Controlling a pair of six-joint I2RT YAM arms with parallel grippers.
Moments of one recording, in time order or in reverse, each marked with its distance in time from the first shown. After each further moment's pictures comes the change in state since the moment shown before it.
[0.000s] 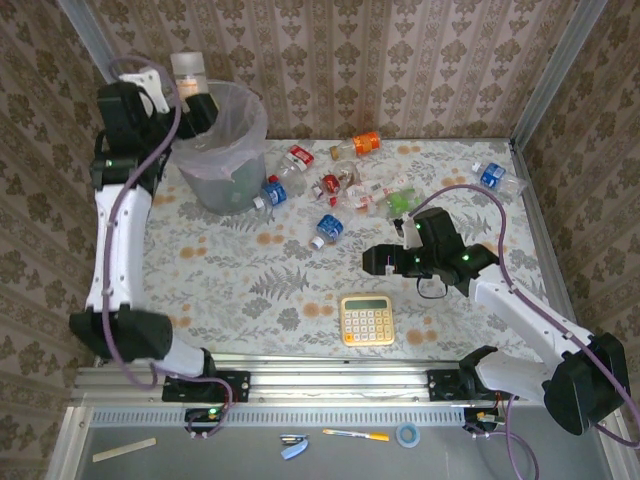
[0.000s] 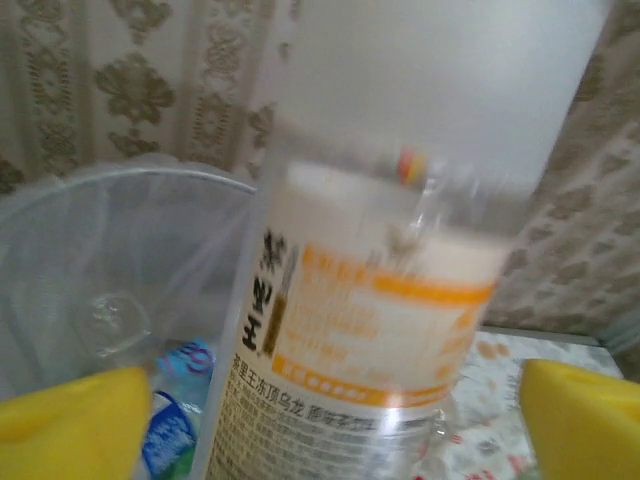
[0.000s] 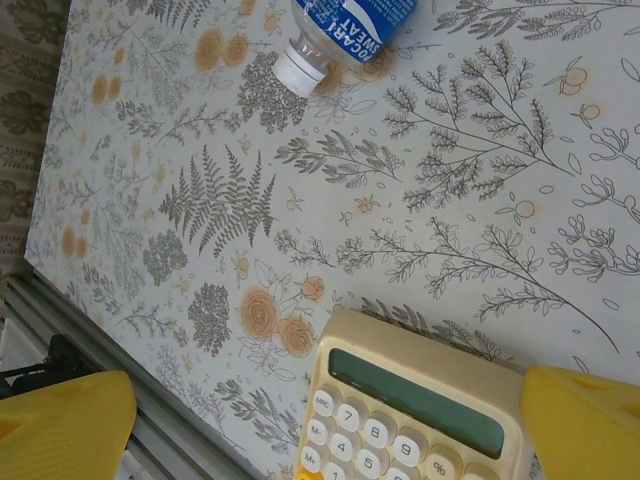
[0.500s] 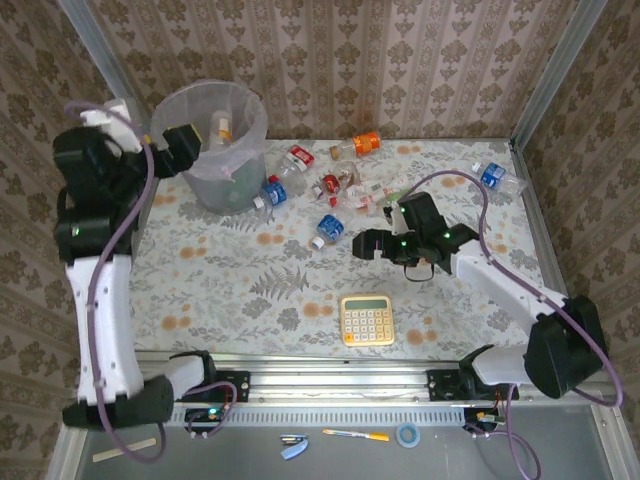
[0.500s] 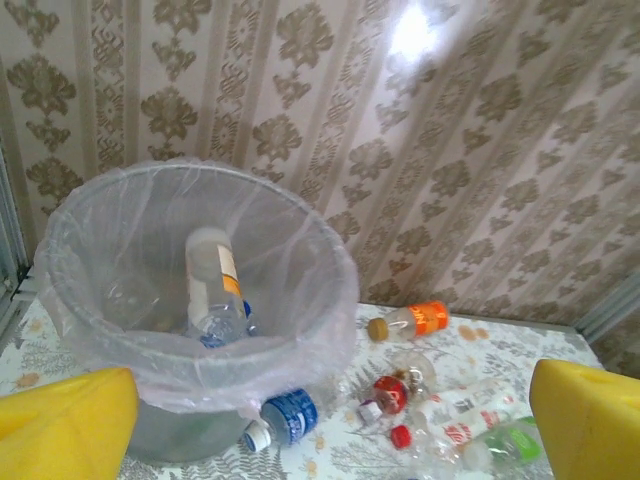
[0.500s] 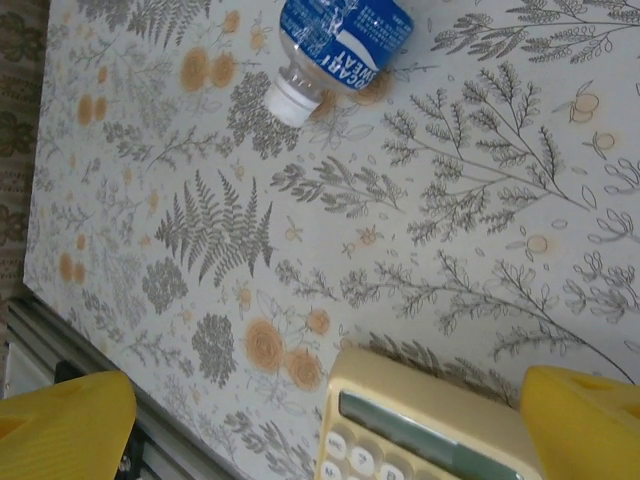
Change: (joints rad) left arm 0.025 -0.467 -0.243 -0.123 0.016 0.029; right arm 0.000 0.235 0.152 0.010 0.009 0.064
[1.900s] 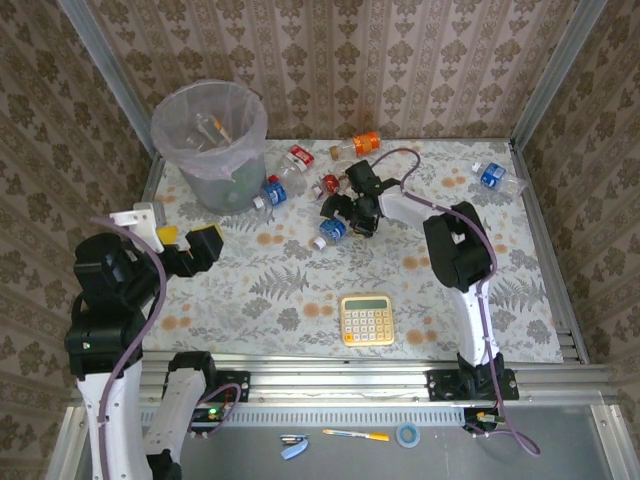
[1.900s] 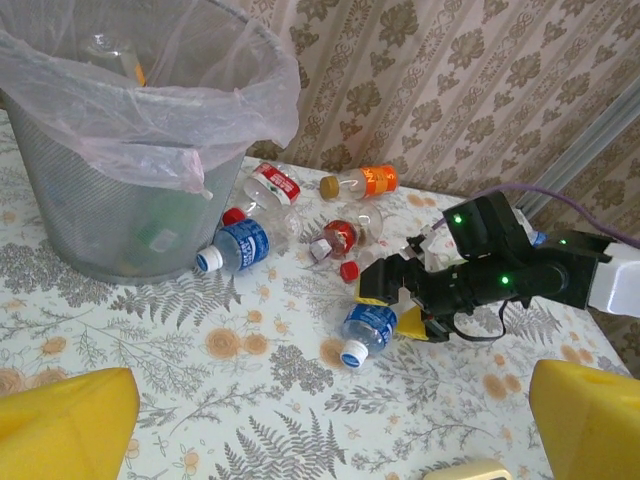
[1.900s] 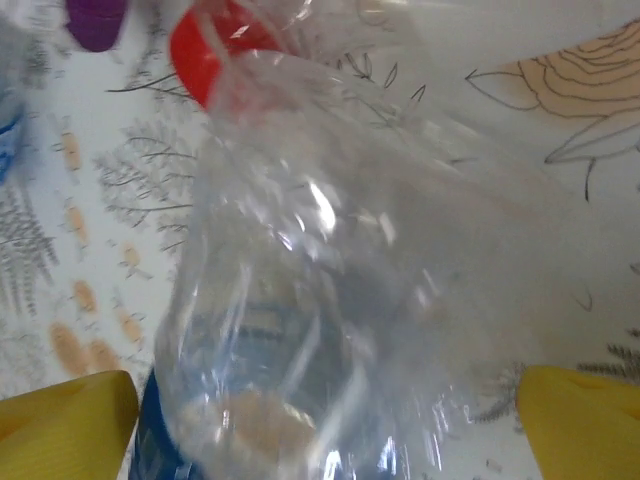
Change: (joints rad) left arm -0.067 -0.473 -0.405 -0.207 0.057 -0.001; right arm 0.000 0.831 0.661 -0.010 0.113 0.269
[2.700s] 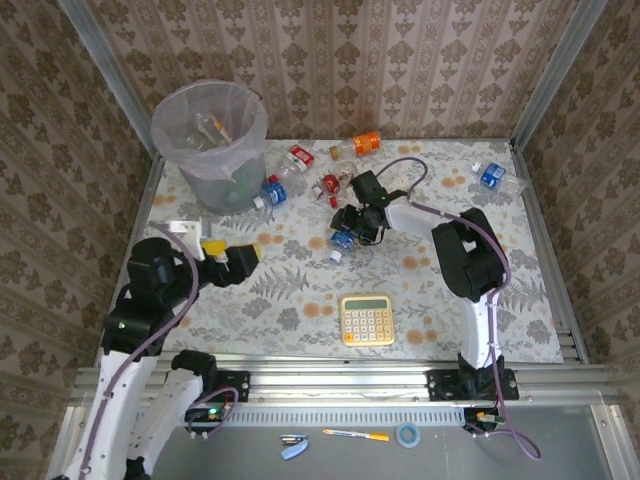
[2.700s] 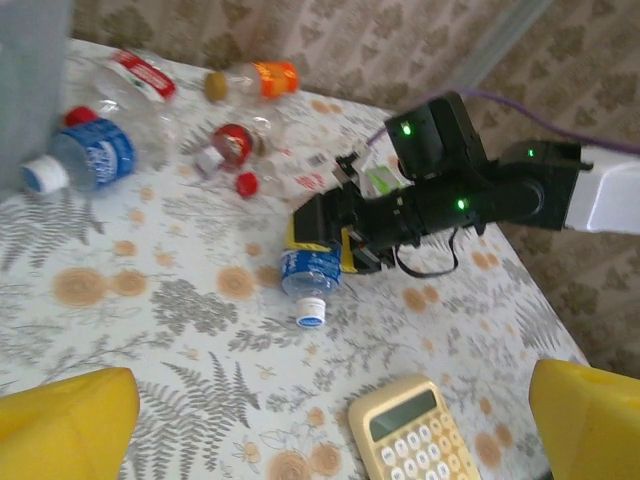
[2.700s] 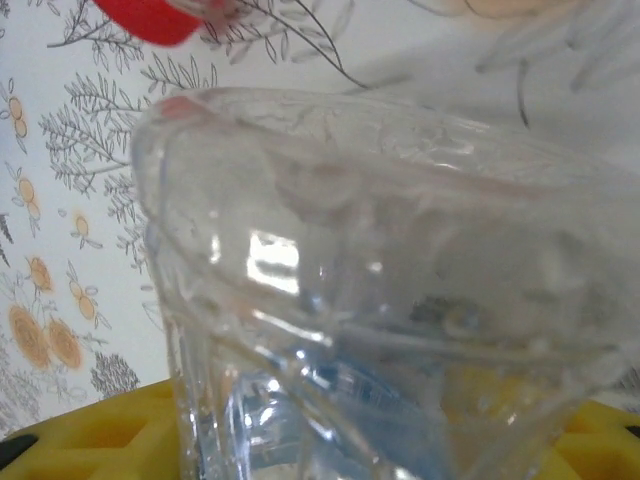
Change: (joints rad) left arm -0.365 -0.045 -0.362 0.280 -0.028 -0.129; right arm 0.021 -0.186 -0.251 0.115 0.014 0.006
